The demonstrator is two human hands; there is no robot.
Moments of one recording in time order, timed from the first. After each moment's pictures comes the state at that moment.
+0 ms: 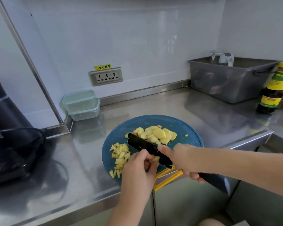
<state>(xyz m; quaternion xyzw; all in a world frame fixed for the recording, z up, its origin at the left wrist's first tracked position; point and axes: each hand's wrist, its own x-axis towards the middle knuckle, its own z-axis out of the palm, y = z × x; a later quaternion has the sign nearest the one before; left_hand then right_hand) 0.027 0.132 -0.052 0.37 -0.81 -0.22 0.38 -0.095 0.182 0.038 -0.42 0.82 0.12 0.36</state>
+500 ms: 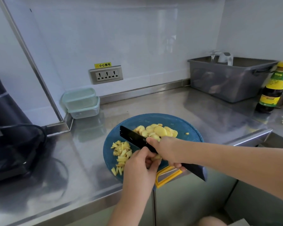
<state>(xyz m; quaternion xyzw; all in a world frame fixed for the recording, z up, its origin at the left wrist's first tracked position) 0.029 0.134 -0.048 0.37 -0.81 -0.25 0.38 -0.068 0.150 0.038 -0.43 0.85 0.00 0.32</state>
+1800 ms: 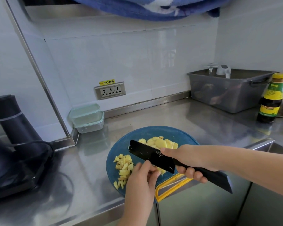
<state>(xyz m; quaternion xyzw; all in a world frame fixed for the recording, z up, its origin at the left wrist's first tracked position) 0.032 0.137 -0.046 0.36 -0.84 -0.21 0.35 -0.123 0.190 0.052 -0.34 0.79 -0.11 0.50</state>
